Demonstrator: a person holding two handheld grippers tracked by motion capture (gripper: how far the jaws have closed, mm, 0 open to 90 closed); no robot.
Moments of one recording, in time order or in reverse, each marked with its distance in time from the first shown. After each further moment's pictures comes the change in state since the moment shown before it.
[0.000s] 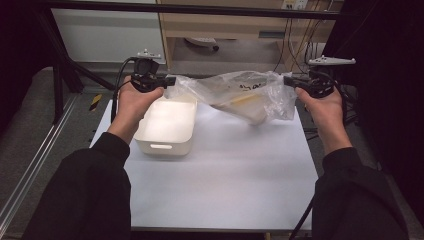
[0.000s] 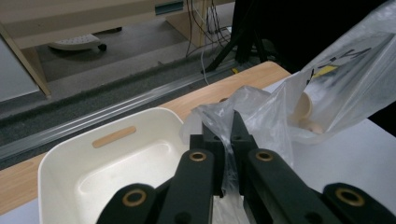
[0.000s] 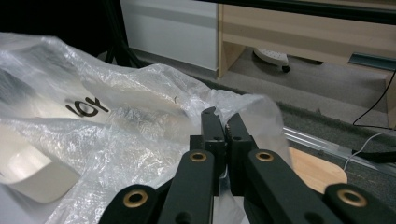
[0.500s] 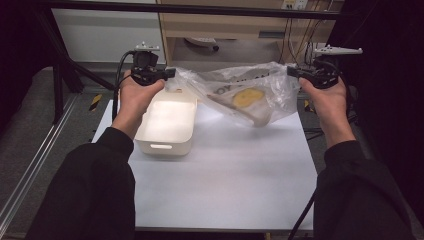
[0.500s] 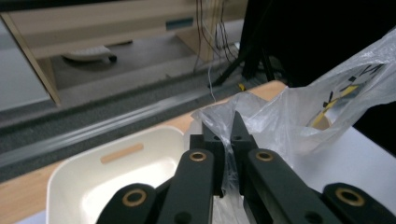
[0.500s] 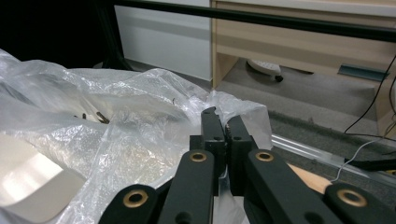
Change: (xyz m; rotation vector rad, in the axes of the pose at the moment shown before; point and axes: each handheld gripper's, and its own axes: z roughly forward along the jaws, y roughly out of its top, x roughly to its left) left arm 0.001 0.015 -0.001 -0.083 0.045 -0.027; right arm -0.005 0.023 -0.005 -0.037 -0.025 0.002
